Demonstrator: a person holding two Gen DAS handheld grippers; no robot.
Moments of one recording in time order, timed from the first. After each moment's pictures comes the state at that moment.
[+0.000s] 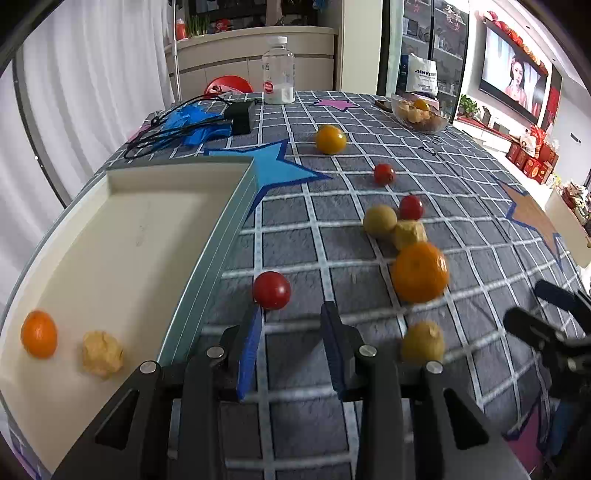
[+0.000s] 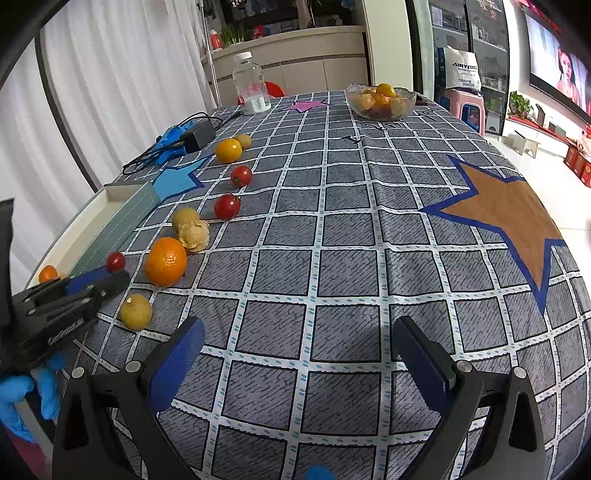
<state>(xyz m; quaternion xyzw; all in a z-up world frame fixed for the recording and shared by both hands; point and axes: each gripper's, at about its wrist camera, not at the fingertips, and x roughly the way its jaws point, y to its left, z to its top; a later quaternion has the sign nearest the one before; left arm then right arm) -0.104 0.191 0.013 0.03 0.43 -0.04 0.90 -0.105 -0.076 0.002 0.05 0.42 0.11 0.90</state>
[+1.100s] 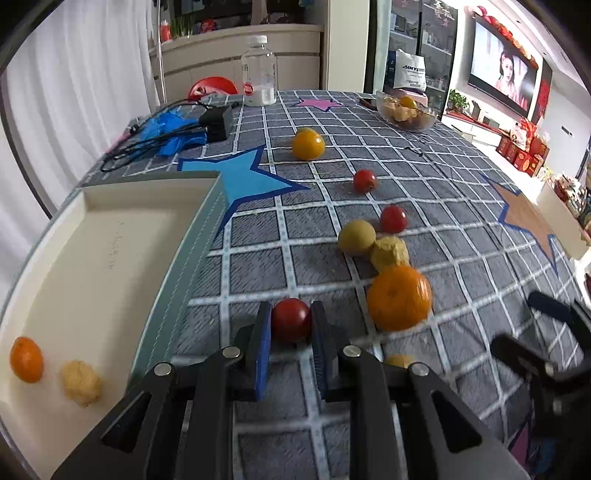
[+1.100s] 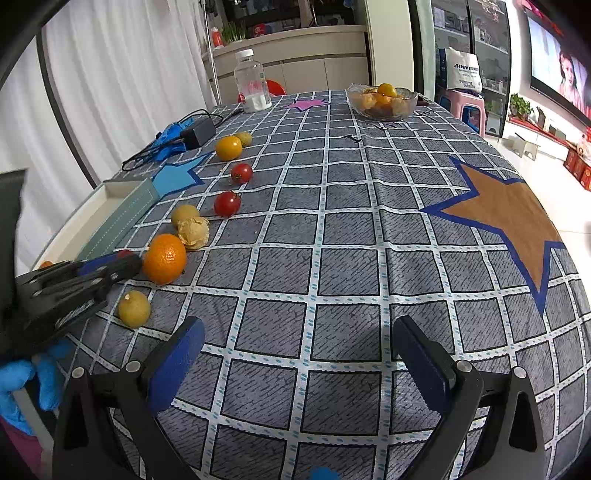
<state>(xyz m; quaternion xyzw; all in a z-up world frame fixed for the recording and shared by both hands) -0.096 0.178 0.013 0.04 0.43 -0.06 0.90 -0.105 -0.075 0.001 0.04 0.42 0.11 0.90</state>
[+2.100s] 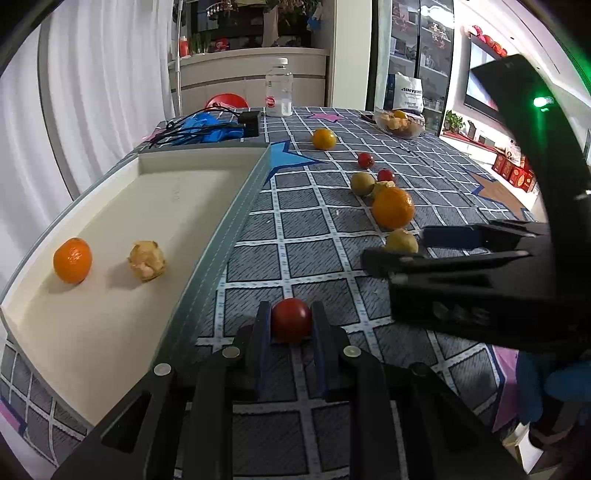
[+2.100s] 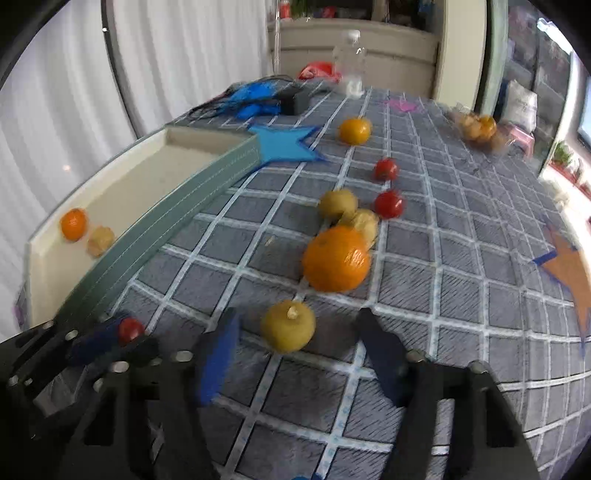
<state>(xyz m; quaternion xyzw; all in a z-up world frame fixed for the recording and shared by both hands) -0.189 0.218 0.009 0.02 0.39 -0.06 0.92 -0.107 0.051 0.006 -0.06 0.43 0.16 0.89</state>
